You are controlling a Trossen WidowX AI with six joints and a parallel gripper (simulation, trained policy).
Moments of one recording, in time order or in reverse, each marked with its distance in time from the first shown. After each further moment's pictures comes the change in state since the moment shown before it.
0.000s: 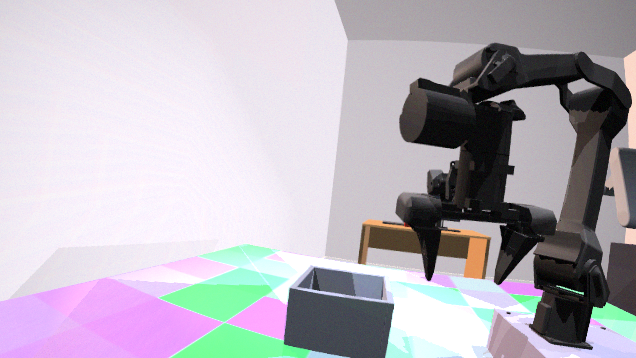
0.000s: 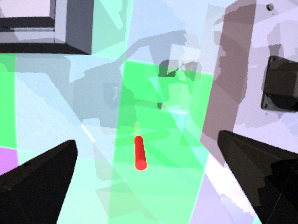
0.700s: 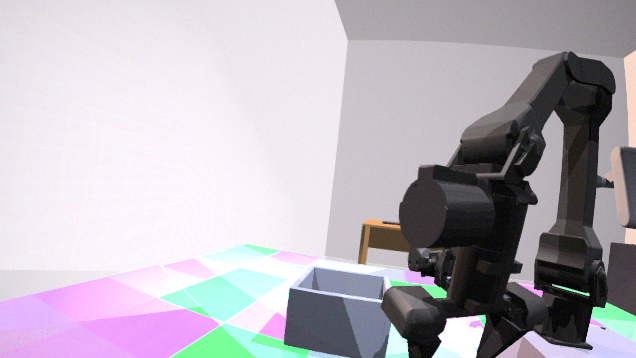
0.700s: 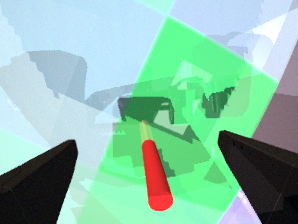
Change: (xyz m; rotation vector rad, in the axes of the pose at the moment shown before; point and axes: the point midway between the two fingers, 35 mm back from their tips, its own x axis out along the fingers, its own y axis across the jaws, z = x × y) arm 0.091 0.014 -0.050 -0.284 -0.029 0.052
